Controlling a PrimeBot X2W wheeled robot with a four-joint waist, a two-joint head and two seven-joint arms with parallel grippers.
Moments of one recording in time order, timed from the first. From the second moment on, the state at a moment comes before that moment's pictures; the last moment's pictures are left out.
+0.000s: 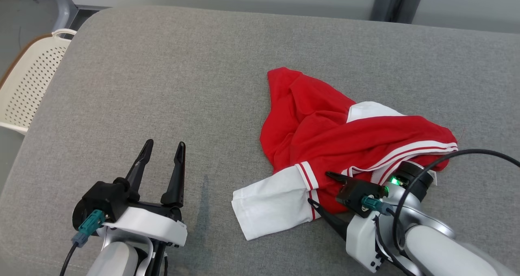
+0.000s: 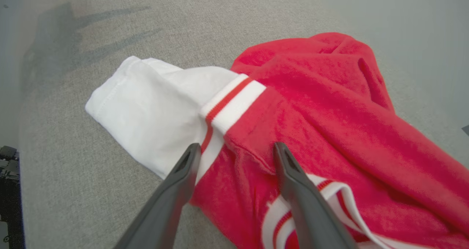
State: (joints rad) left arm -0.19 0.18 -0.29 0.20 -0.44 0.03 -0.25; right arm -0.47 -0.40 0.83 0.18 0.23 0.13 0.19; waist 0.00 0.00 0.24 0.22
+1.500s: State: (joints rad) left arm -0.21 0.21 -0.21 0.18 -0.40 0.01 -0.25; right arm -0.02 -0.05 -0.26 0.11 0.24 0.13 -0.10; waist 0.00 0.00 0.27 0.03
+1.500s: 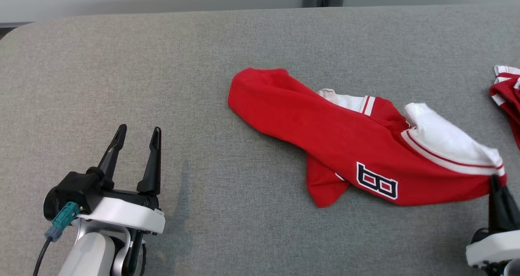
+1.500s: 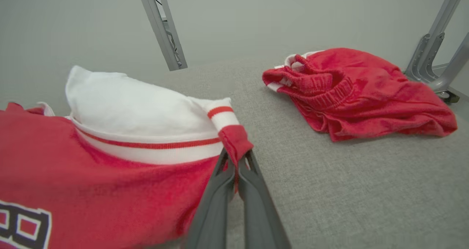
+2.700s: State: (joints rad) left arm -0.09 0.22 -0.22 0.15 -0.41 0.08 -0.24; right arm -0.02 -0.05 -0.05 -0.04 0.14 0.13 -0.08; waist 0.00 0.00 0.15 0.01
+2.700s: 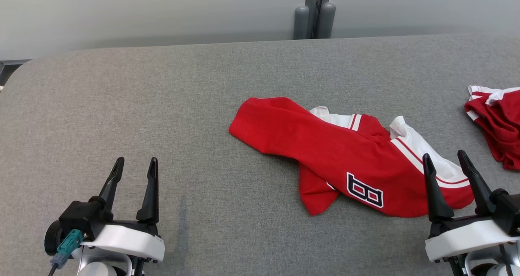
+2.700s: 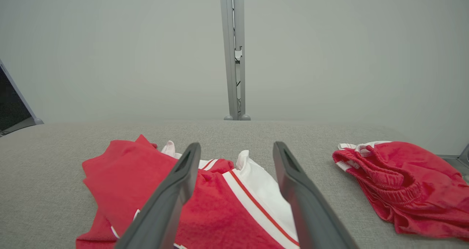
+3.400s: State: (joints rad) left arm -0.50 0.17 -0.35 0.30 -0.44 -0.04 -0.01; right arm -0.07 -0.05 0.01 -0.05 0.16 0.13 -0.07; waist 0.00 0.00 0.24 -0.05
